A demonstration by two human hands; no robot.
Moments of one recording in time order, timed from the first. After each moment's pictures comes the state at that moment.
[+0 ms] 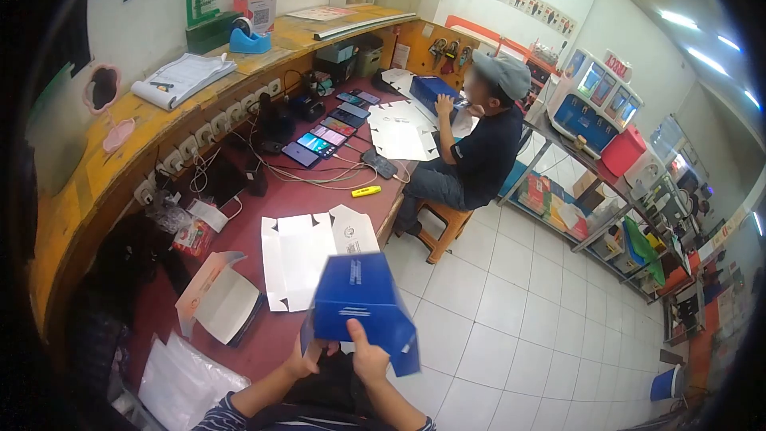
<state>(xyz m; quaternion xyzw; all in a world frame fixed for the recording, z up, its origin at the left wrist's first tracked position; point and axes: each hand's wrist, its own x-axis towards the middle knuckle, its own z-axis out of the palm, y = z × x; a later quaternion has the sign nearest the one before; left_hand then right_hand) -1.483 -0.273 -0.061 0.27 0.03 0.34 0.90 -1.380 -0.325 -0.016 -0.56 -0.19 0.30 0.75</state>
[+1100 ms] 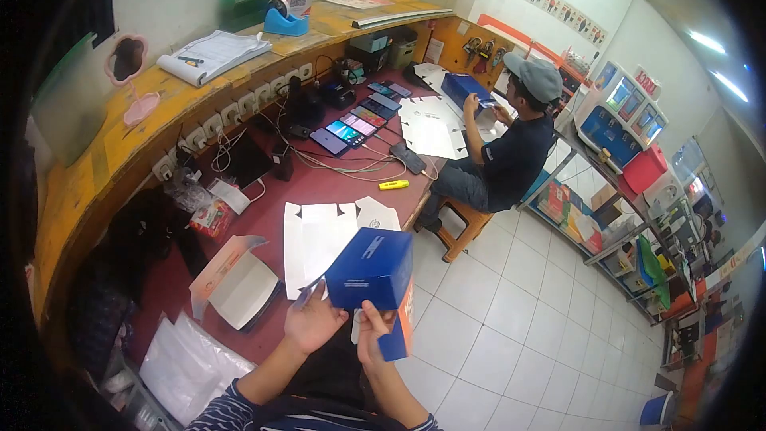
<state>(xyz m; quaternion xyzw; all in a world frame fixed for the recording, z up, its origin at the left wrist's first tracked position) -1.493 -0.239 -0.028 0.12 0.18 0.43 0.88 -1.394 -0.286 -0.030 -0.33 -0.09 0.44 0.83</state>
